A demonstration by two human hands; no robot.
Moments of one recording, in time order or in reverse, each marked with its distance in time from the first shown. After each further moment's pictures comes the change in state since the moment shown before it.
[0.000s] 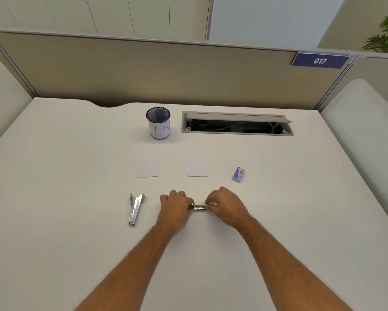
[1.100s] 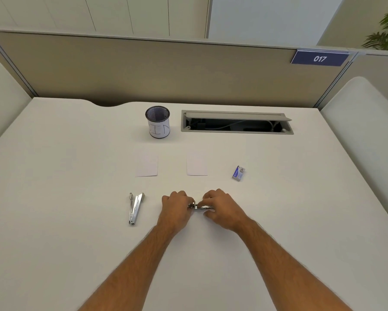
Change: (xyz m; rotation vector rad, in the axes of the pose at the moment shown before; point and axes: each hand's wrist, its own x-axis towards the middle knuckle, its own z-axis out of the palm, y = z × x) left_hand 0.000 0.001 0.003 -0.102 -0.011 -0.023; right_hand -0.006 -0.004 0.008 0.018 -0.113 -0.084
